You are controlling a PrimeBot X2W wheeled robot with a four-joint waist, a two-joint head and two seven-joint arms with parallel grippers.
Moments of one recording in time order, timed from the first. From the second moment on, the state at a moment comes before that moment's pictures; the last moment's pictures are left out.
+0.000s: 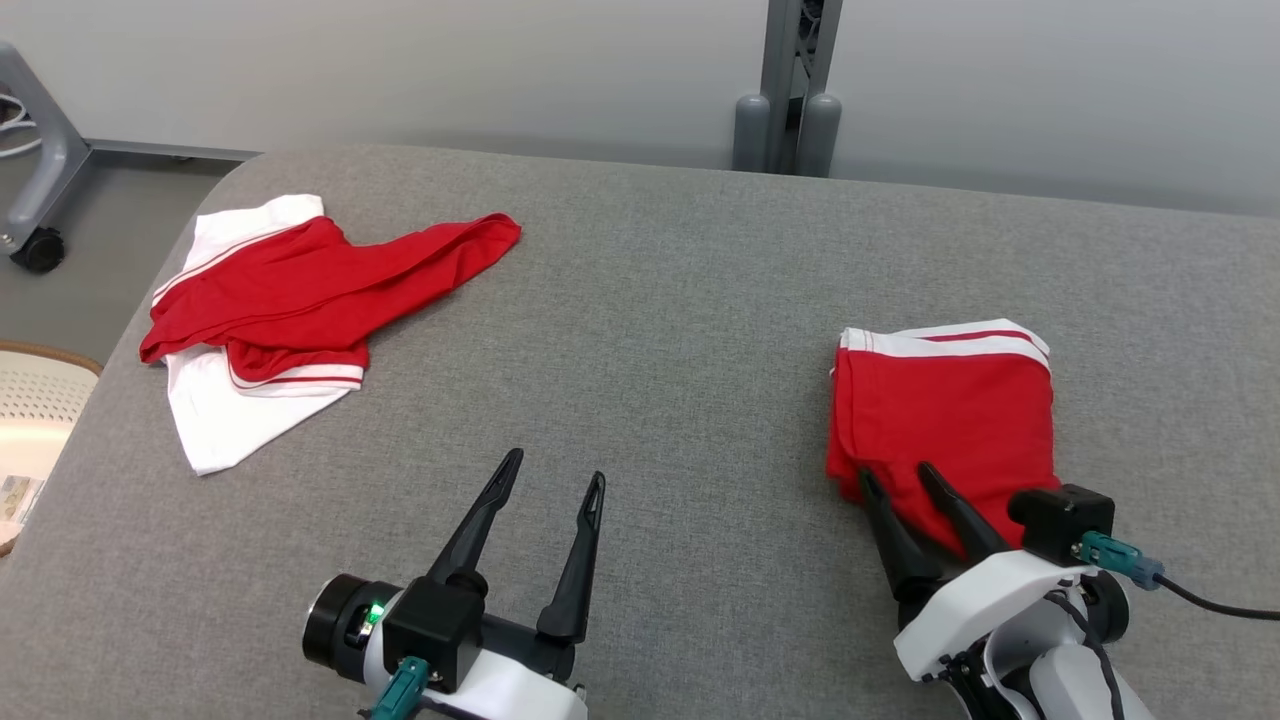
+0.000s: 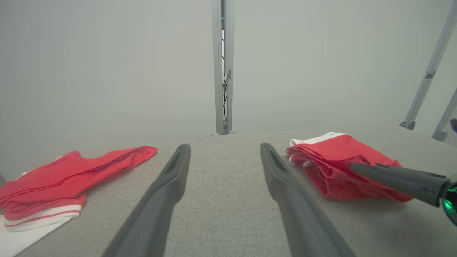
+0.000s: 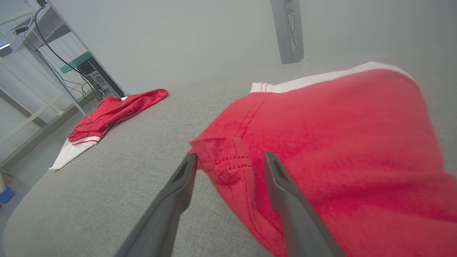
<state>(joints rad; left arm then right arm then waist) -0.06 0.05 -0.39 0.09 -0.16 0.06 -0.26 -0.23 -0.05 0.24 0.43 0.44 0.13 -0.09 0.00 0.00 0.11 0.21</state>
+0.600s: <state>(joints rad) -0.05 0.05 -0.32 0.09 -0.28 0.12 -0.26 -0.20 -0.05 0.07 0.36 0.27 0.13 -0.24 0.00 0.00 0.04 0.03</state>
